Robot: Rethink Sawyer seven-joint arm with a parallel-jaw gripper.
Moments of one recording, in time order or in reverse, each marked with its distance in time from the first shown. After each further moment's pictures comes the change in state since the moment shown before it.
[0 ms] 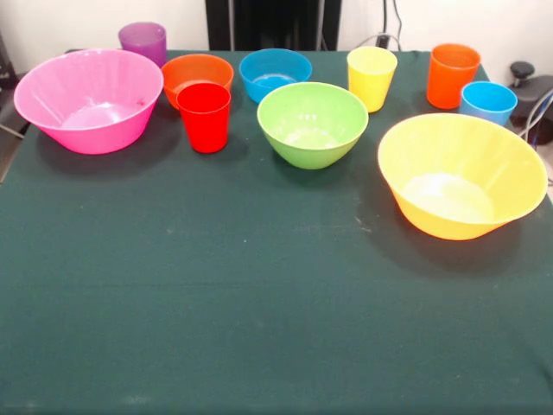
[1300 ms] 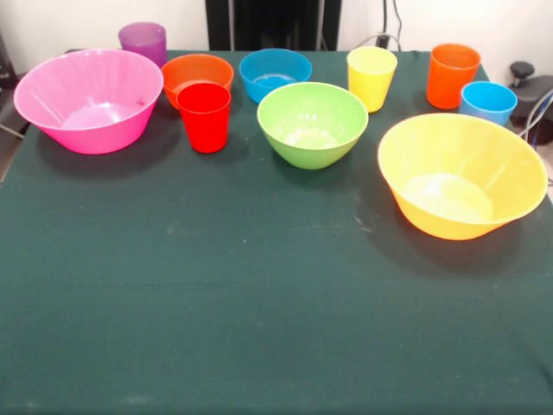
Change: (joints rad) arm -0.018 0.259 -0.037 -0.121 -0.004 -0.070 0.021
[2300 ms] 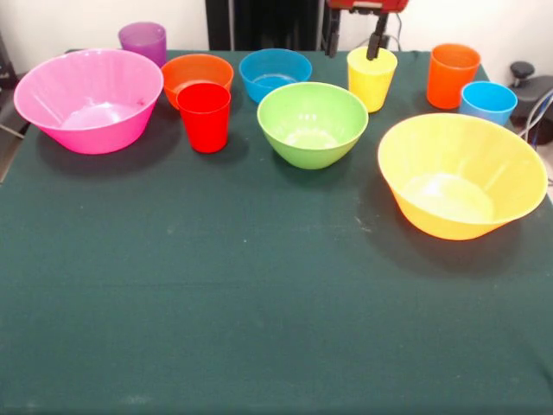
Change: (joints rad) arm -0.038 0.230 -0.014 -0.016 0.001 -0.232 0.000
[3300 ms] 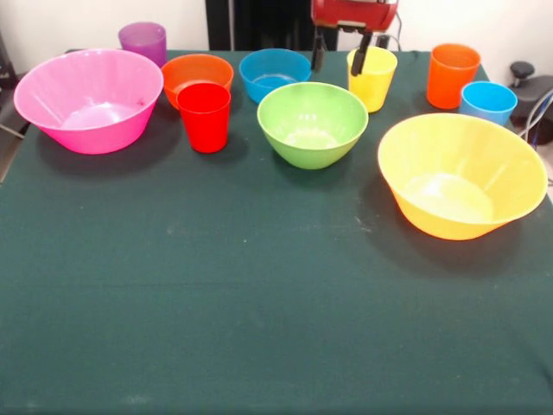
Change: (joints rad) arm -0.001 0.065 -0.027 -0.051 0.000 0.000 0.000
